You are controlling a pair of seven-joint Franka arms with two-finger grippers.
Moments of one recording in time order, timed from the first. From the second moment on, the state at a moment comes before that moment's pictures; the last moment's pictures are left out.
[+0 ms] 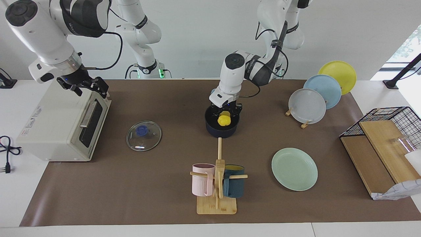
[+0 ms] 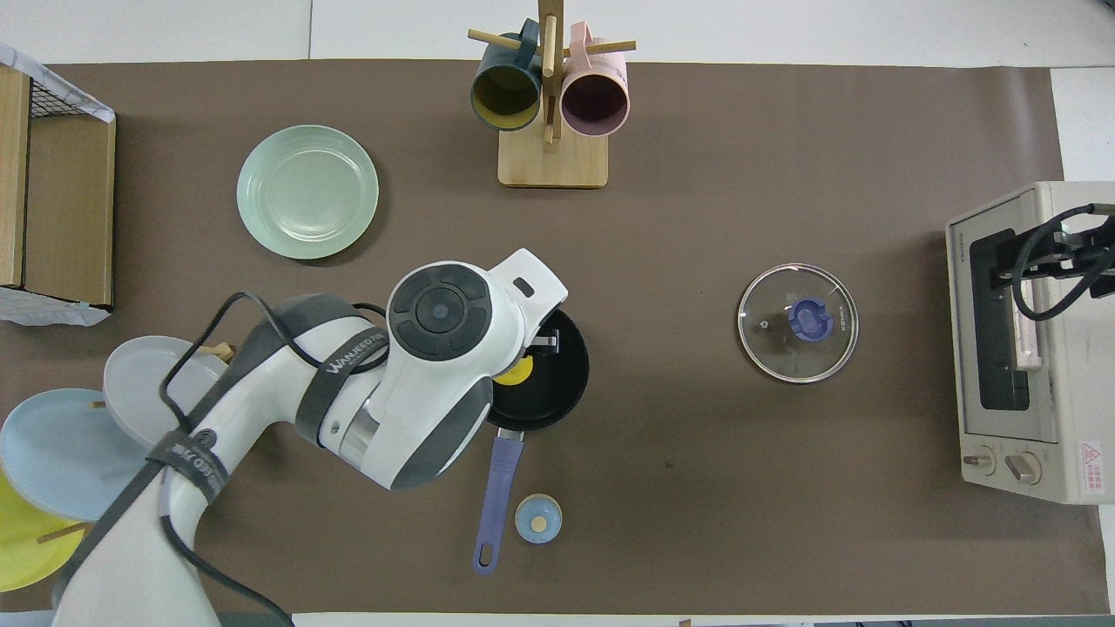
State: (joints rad) left arm -0.66 0.16 -0.02 -1.89 -0.05 2.08 -0.57; right arm 0.02 0.05 -0.11 -1.59 -0.02 1.50 0.03
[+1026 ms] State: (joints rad) left arm -0.13 0.40 0.00 -1.49 -0.11 1.90 -0.04; right arm 0.02 0.05 -0.10 -1.59 -0.02 1.51 -0.01
